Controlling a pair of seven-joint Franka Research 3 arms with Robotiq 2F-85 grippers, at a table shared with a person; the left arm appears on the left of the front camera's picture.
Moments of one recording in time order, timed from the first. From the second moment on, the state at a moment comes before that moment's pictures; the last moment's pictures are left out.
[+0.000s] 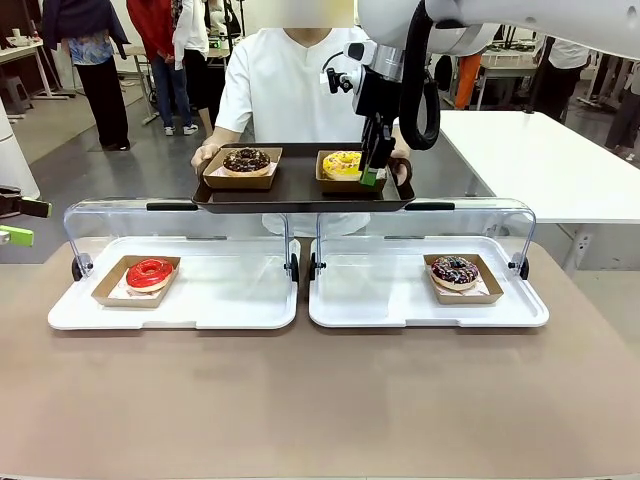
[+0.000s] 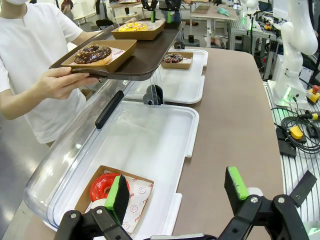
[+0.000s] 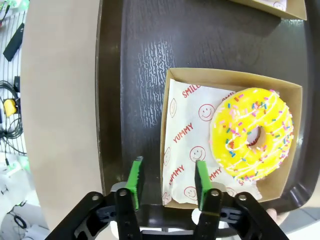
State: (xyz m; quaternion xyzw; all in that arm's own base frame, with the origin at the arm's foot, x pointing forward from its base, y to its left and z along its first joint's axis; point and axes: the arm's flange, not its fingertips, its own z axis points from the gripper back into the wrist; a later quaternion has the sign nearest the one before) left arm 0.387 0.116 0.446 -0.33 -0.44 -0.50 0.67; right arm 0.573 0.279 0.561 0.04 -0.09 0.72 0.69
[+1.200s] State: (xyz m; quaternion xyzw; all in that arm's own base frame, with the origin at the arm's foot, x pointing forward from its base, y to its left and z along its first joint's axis) left arm 0.387 0.116 0.445 -0.33 -0.44 -0.50 0.67; right arm 0.517 0.278 0.598 0.01 -0.02 0.73 0.69
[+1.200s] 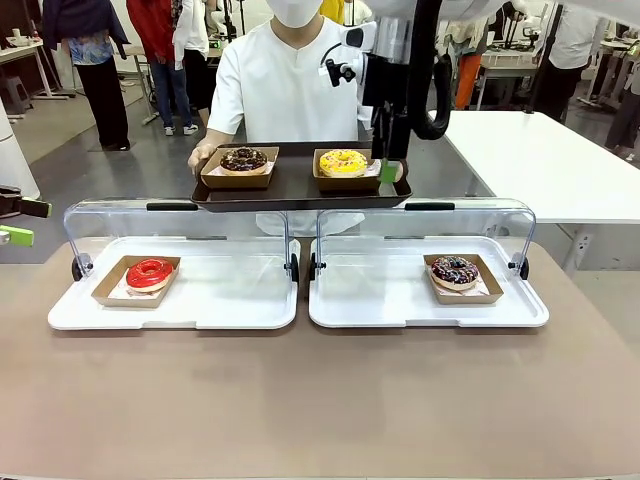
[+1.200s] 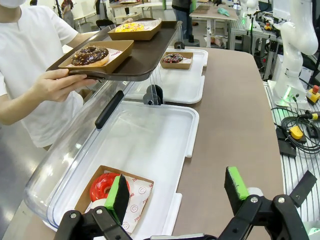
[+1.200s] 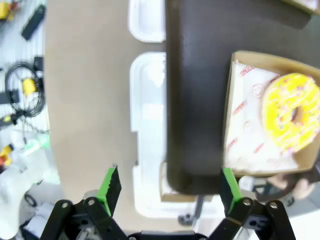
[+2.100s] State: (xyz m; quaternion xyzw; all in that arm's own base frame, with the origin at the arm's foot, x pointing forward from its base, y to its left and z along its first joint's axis) left arm 0.388 0.116 0.446 -0.33 -0.44 -0.50 0.67; right arm 0.412 0.110 0.630 -0.03 -0.06 0.71 0.70
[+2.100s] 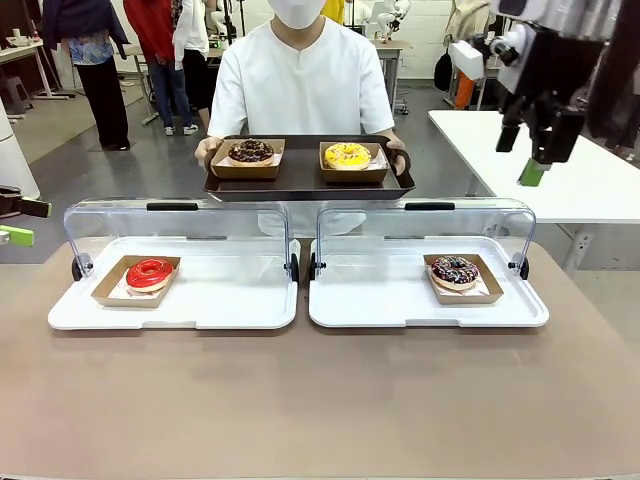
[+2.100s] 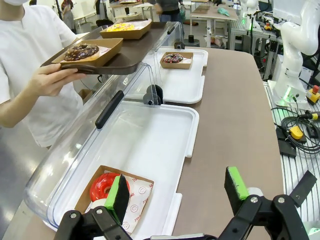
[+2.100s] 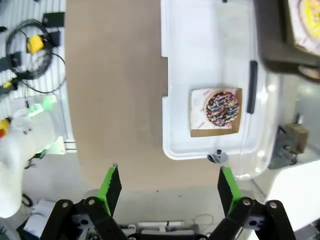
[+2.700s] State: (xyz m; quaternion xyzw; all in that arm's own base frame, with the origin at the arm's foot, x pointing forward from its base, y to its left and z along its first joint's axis) left arm 0.388 0.116 0.446 -0.33 -0.44 -0.50 0.67; right arm 0.431 0.094 0.600 -0.01 -0.08 0.70 0.71
